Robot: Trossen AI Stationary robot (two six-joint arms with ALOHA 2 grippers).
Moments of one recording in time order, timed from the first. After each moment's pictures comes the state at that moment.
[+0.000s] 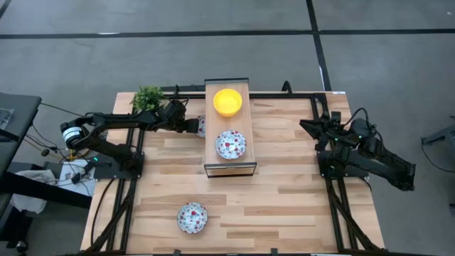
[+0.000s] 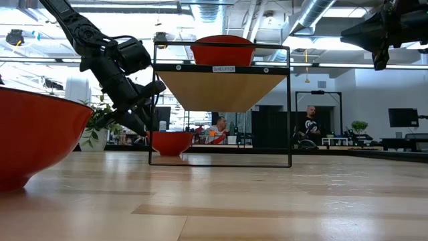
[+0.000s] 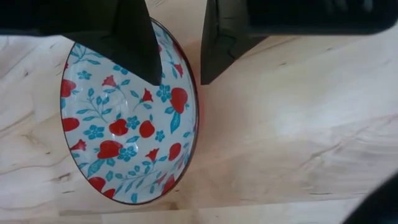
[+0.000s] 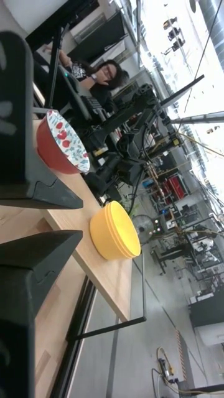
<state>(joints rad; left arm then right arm) 0.56 1.37 0.59 -0.12 0.06 -0.75 -0.41 0.00 0.34 -0.30 -0.05 0.39</state>
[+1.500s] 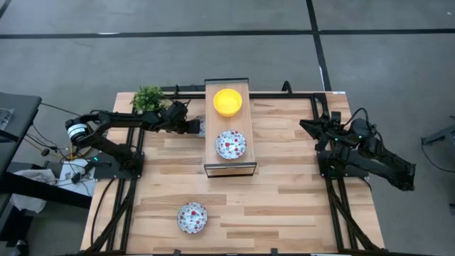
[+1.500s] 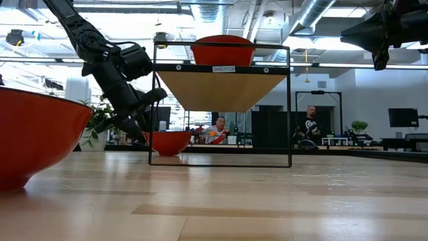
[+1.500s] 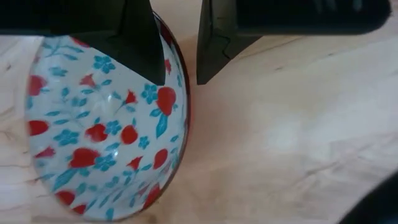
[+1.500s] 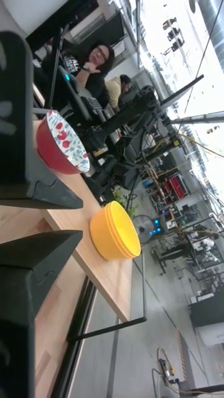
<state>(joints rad) 0.56 1.43 0.59 -0.10 0.06 -0.79 -0.41 0.00 0.34 -0.30 -0.05 0.40</state>
